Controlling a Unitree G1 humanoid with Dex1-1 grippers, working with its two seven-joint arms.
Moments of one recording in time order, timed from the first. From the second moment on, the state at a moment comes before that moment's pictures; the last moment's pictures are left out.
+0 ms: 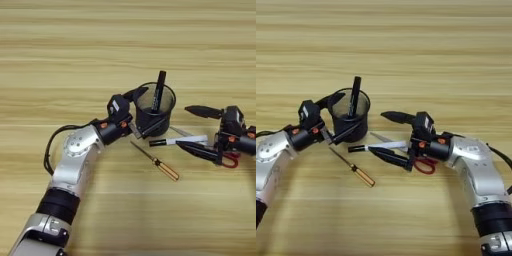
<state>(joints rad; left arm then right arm) -0.29 0.13 -0.16 0.35 -0.26 -0.27 -0.82 -0.21 -0.43 0.05 0.18 0.42 -0.04 1.21</state>
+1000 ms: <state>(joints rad) -0.34 0.06 -0.14 0.53 -0.20 -0.30 -0.73 -0.19 -0.42 0.06 0.10 0.42 -0.04 1.21</state>
